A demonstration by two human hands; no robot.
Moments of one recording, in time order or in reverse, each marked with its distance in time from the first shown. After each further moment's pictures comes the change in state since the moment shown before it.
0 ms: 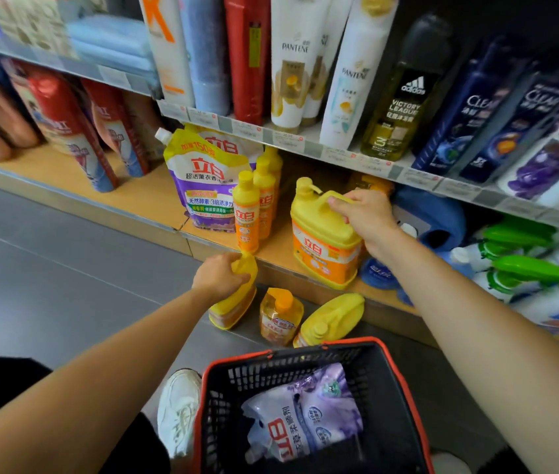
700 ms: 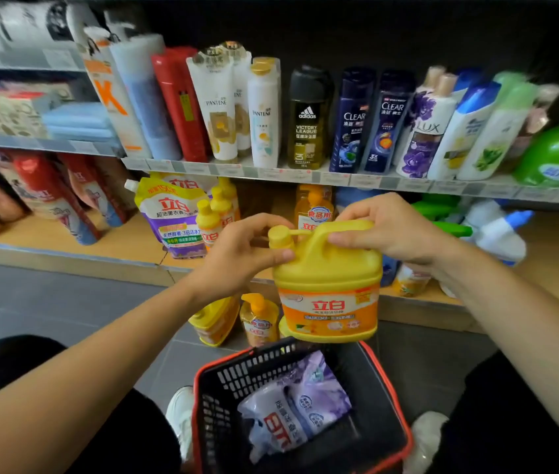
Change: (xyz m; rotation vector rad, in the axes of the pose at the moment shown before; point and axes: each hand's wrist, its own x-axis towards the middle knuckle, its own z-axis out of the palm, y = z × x) left_hand -0.166 0.174 -0.100 -0.571 -0.144 0.742; right_hand -0.152 -0.042 -0.148 -0.026 -0.320 -0.265
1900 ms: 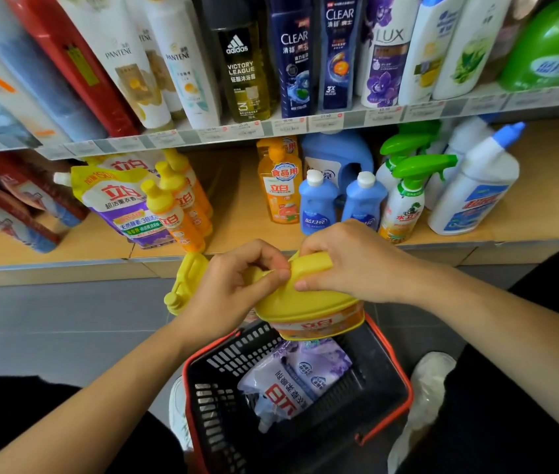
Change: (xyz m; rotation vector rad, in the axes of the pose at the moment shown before) left_hand -0.021 -0.028 0.060 0.121 -0.151 -0.001; right_hand -0.041 0.054 0.042 -0.445 -0.032 -0.049
